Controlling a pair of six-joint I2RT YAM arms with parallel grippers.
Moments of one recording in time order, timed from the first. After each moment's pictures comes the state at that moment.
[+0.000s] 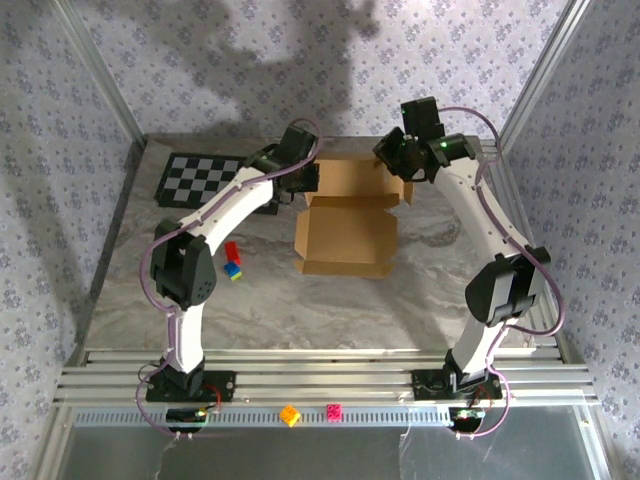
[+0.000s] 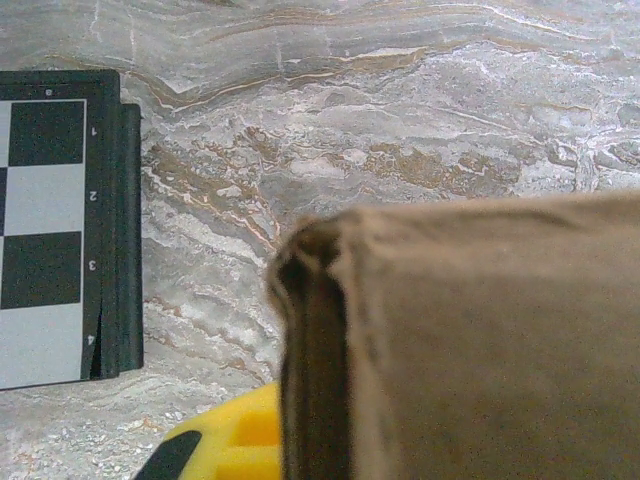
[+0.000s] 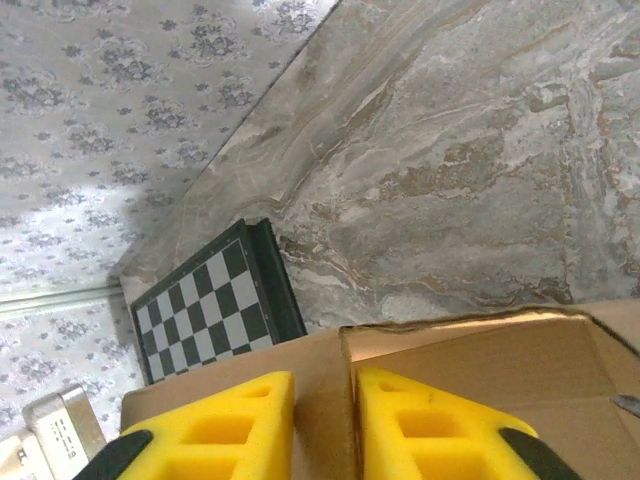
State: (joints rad) left arm -0.59 1.99 1.87 -0.74 -0.14 -0.39; right arm 0.30 1.75 1.83 -0.83 -0.12 1.03
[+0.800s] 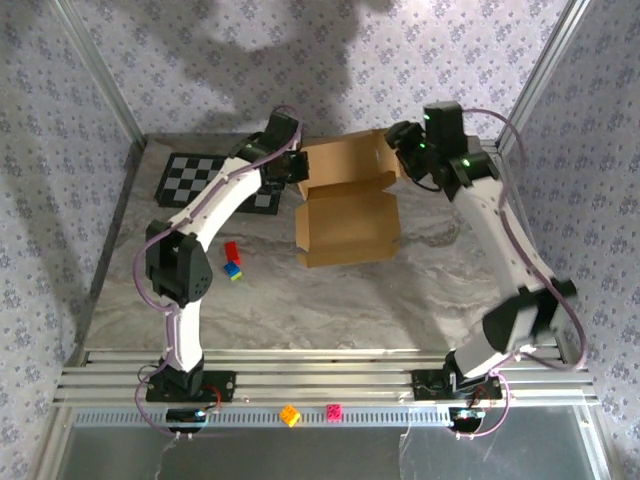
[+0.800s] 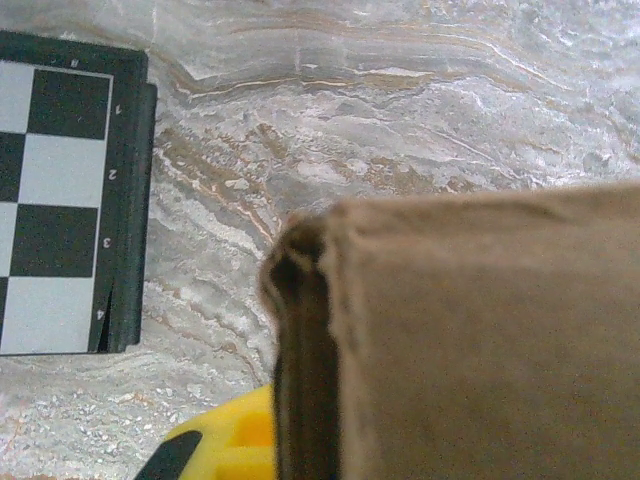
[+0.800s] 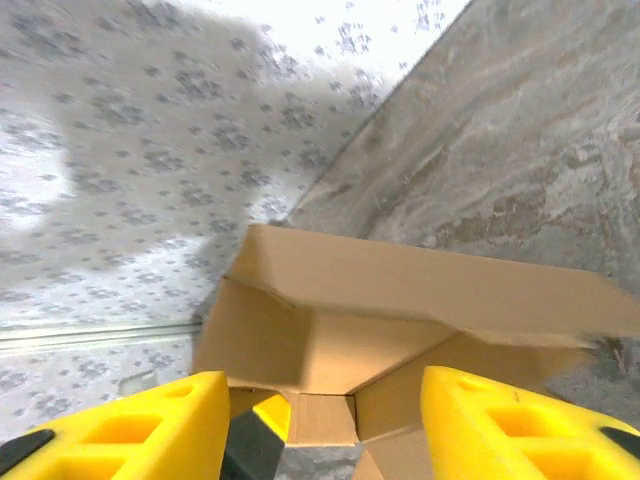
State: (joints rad) left arm -0.50 1.99 1.95 -0.84 0.00 -0.52; right arm 0.26 1.48 1.61 -0.64 -0.10 1.06
